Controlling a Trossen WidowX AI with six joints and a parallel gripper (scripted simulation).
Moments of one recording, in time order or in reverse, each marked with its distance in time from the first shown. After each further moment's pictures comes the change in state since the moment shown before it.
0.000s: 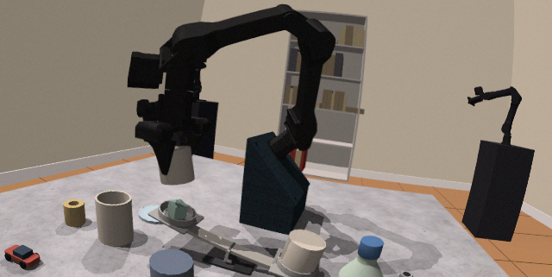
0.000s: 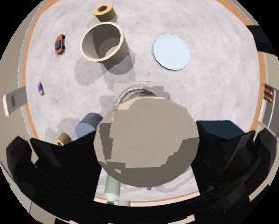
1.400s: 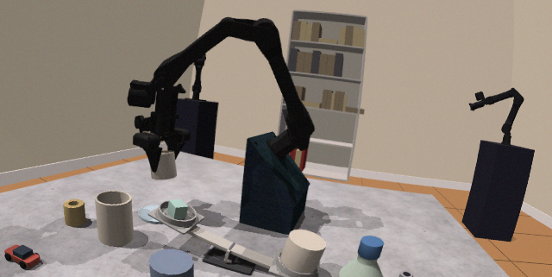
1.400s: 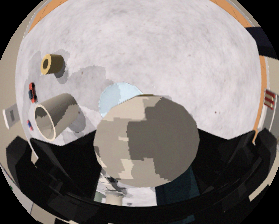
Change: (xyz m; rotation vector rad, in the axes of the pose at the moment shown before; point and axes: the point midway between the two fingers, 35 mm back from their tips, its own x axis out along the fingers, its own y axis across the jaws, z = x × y) arm 0.049 -0.128 0.127 0.013 -0.038 0.007
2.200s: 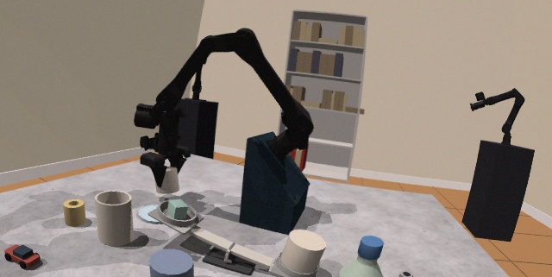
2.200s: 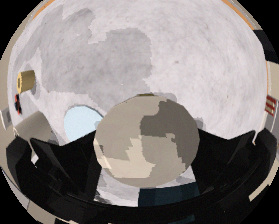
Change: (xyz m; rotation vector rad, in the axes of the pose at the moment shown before) arm 0.064 -0.060 0.028 -0.026 -0.005 -0.001
